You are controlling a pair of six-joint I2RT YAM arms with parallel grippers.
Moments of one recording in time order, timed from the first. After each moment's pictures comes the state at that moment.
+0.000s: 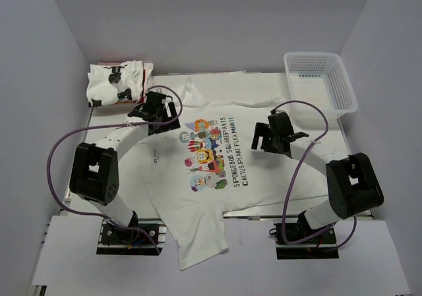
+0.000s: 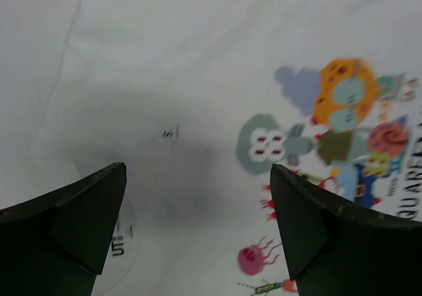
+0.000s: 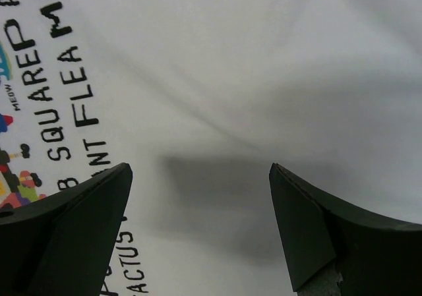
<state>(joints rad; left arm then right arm) -0.30 1.64 1.20 -0.38 -0.18 -0.45 0.37 1.50 0.80 -0.19 0.04 0.43</state>
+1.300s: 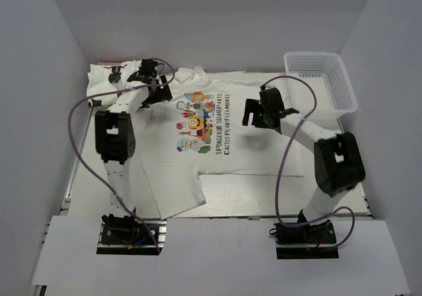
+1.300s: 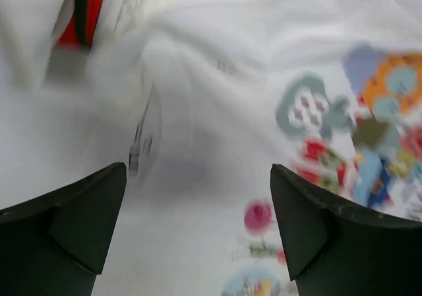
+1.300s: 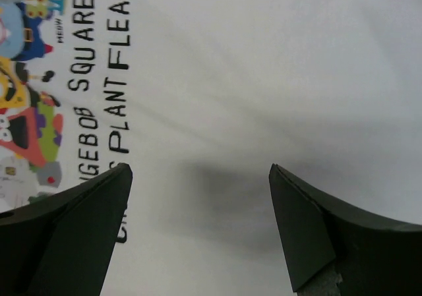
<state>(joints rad) -0.14 2.26 1.94 -0.67 -0.15 -0.38 0.38 1.77 1.18 -0.25 0.04 0.37</state>
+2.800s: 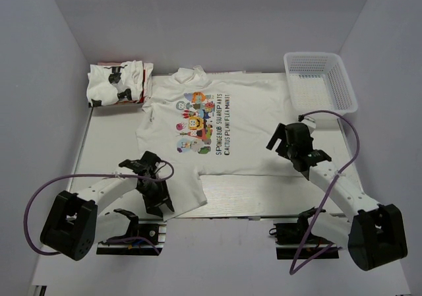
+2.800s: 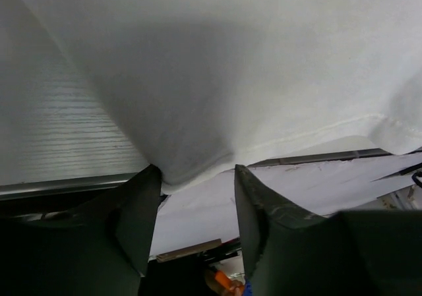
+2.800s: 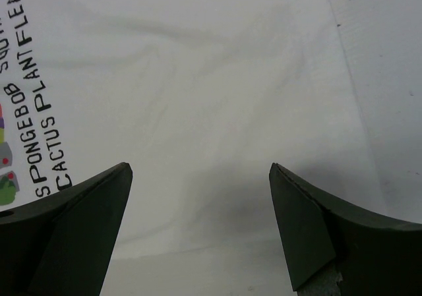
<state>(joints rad) -0.41 1.17 0.47 -0.84 0.34 -0.75 0.34 1.10 0.62 -0.27 0.25 0.62</state>
